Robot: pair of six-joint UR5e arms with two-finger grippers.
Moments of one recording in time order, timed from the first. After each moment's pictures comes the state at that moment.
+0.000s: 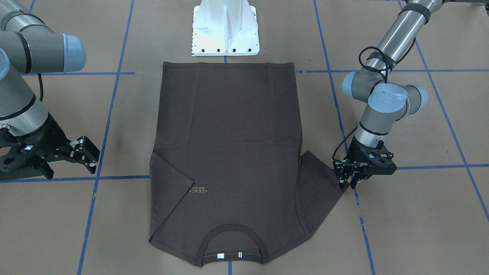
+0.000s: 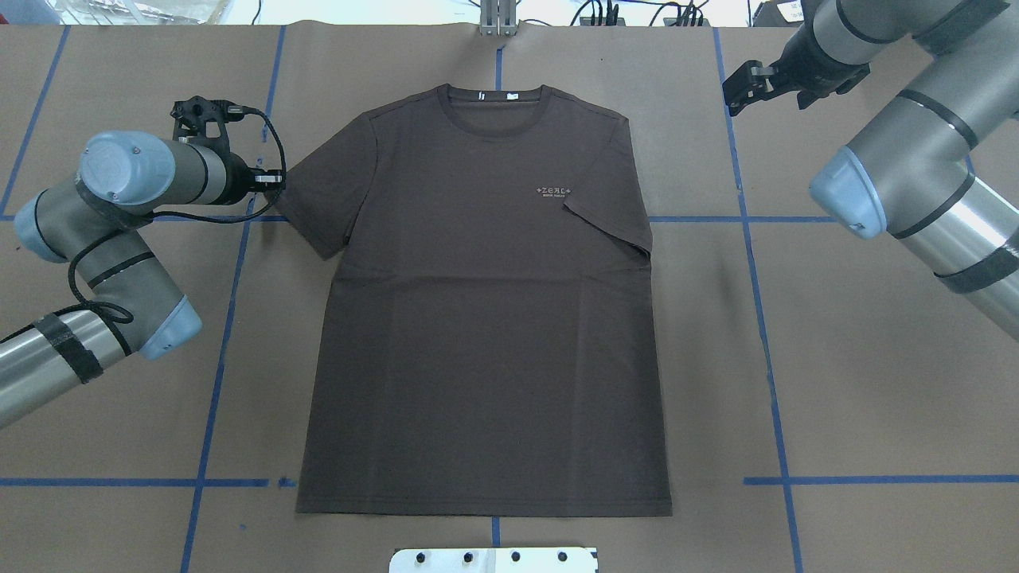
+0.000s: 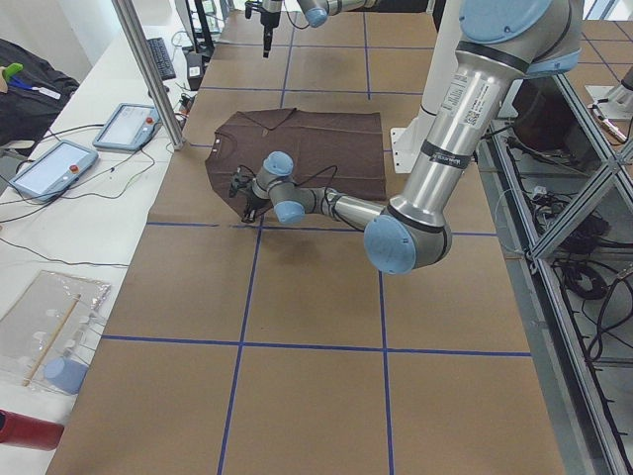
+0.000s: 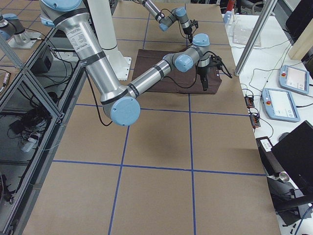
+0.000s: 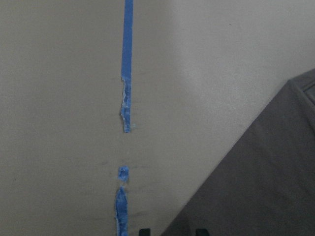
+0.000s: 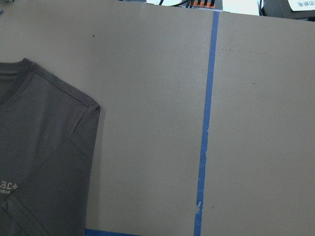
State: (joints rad) left arm -0.80 -2.00 -1.29 -2.40 -1.72 -1.06; right arm 1.03 -1.06 1.67 -1.49 2.04 0.71
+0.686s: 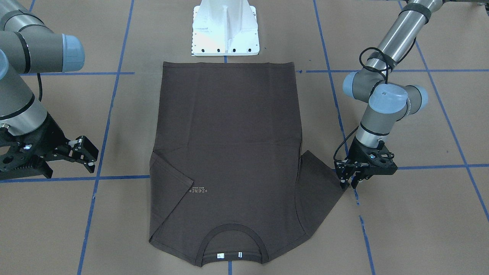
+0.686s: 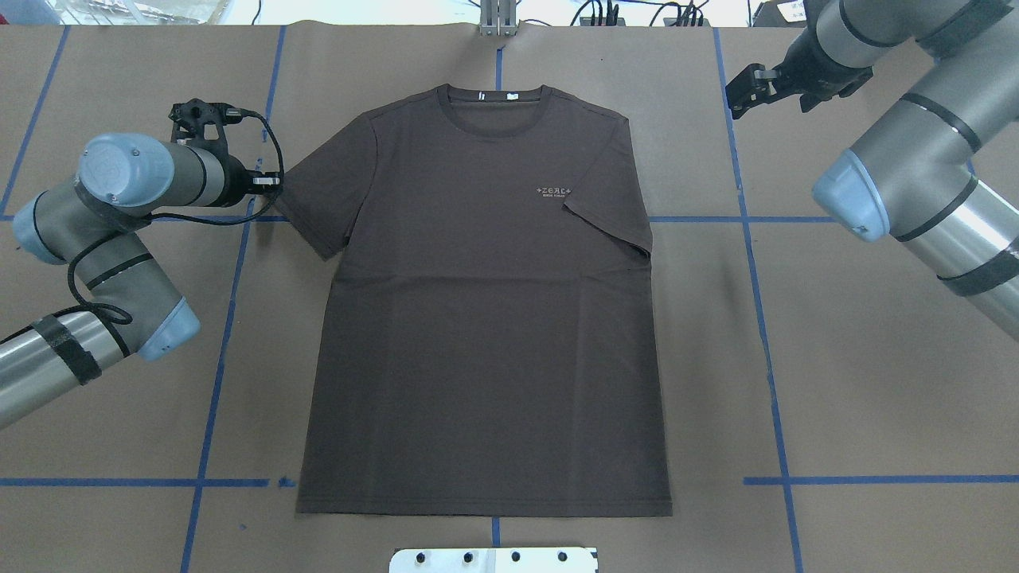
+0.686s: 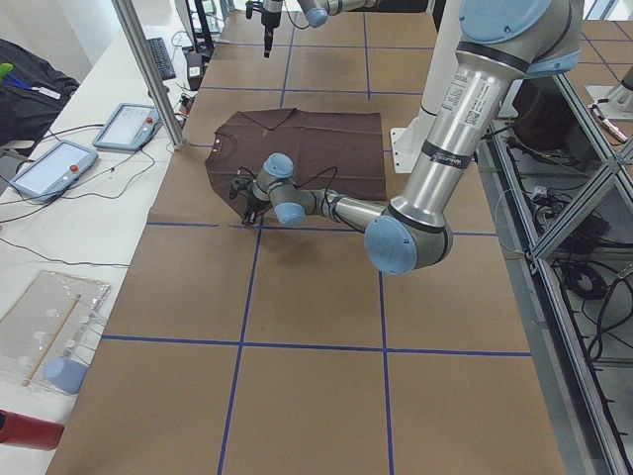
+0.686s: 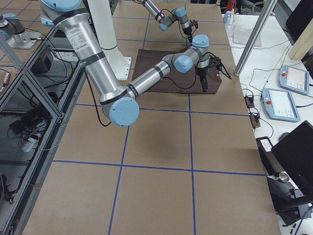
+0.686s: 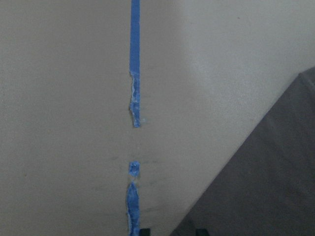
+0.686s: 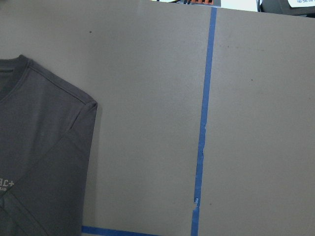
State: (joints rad) left arm -0.80 -2.00 -1.28 -2.40 -1.72 -1.05; right arm 1.03 -1.07 1.68 -1.49 2.04 0.71
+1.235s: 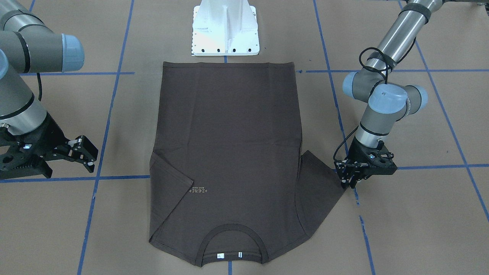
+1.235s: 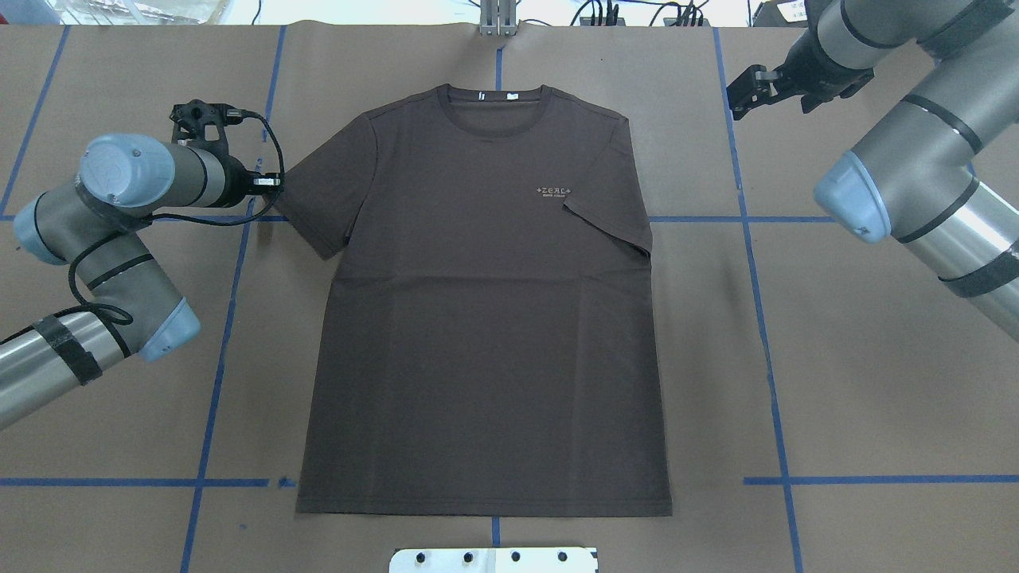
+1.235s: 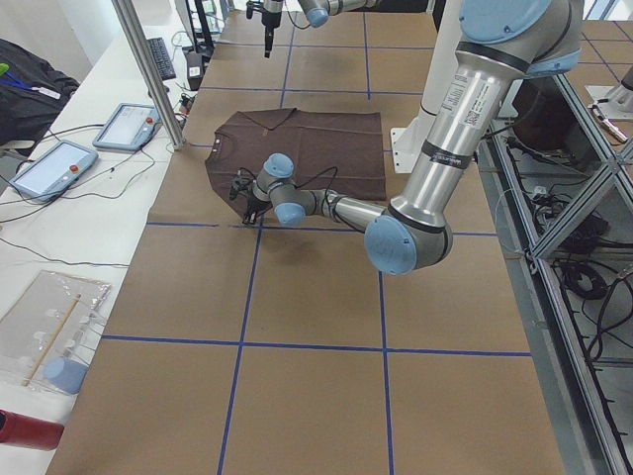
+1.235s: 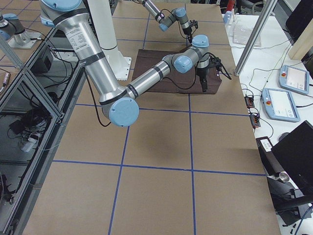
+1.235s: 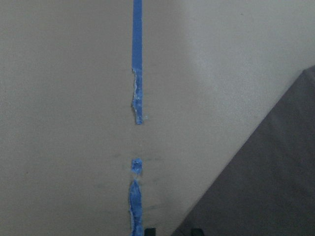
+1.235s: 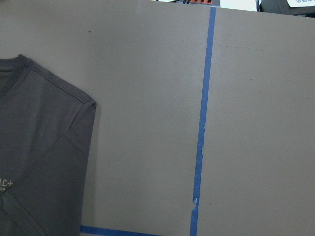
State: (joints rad) left arm -0.80 -2.00 -1.28 -2.40 -1.72 -1.05; right arm 1.03 -1.08 1.68 -1.49 2.04 0.71
